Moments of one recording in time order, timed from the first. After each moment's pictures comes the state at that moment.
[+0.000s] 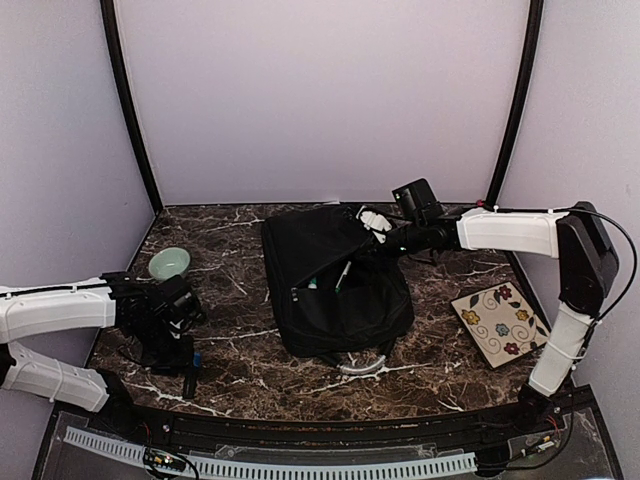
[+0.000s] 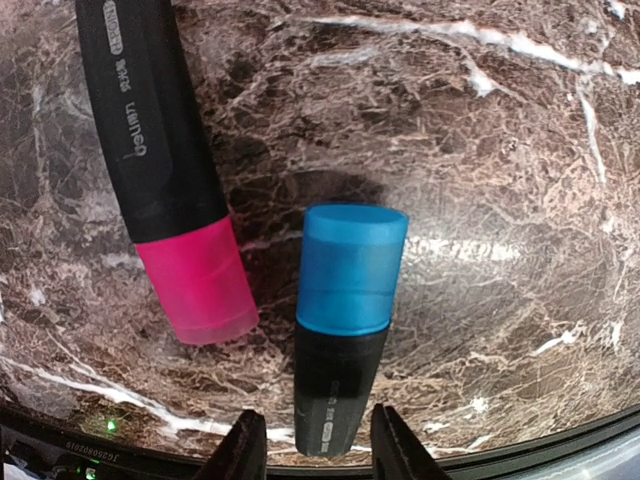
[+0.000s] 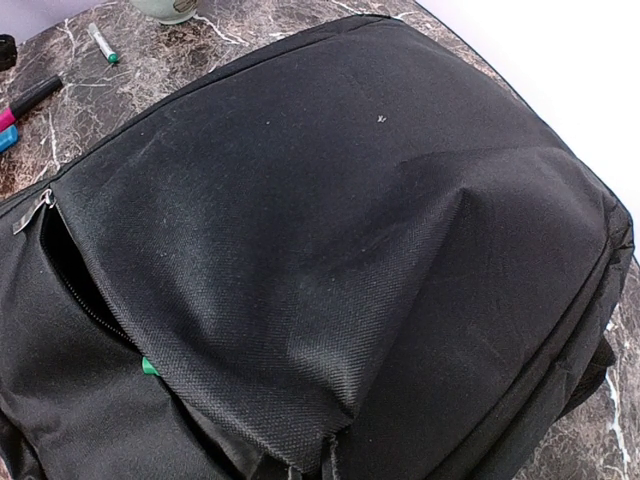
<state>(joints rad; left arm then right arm) -0.70 1.13 0.62 -1.01 0.03 -0.86 0.62 1.77 1.25 -0.23 -0.36 -0.39</state>
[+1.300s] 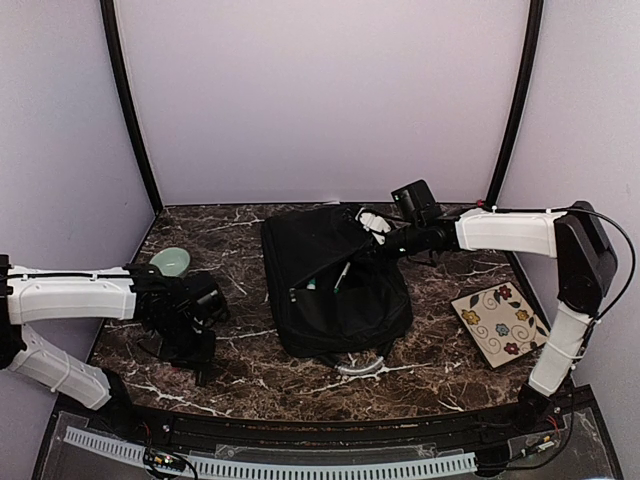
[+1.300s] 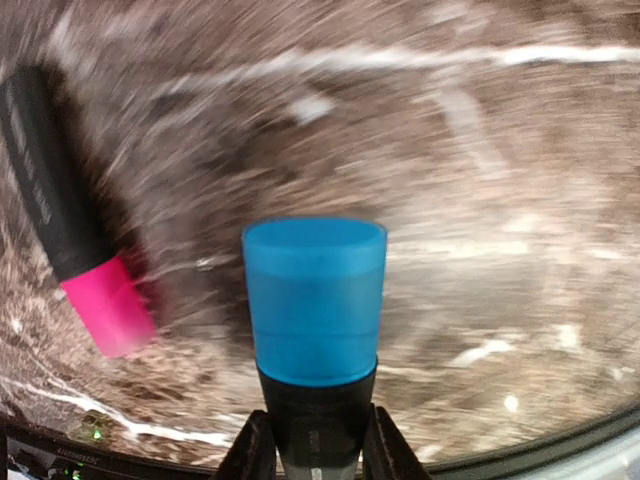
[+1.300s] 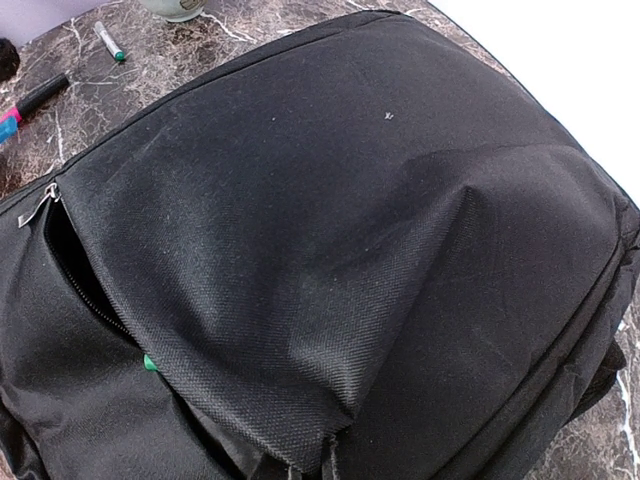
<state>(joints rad) -0.84 1.28 0.72 -0.97 -0.02 -0.90 0.62 1.78 1.25 -0.23 -0.37 -0.38</state>
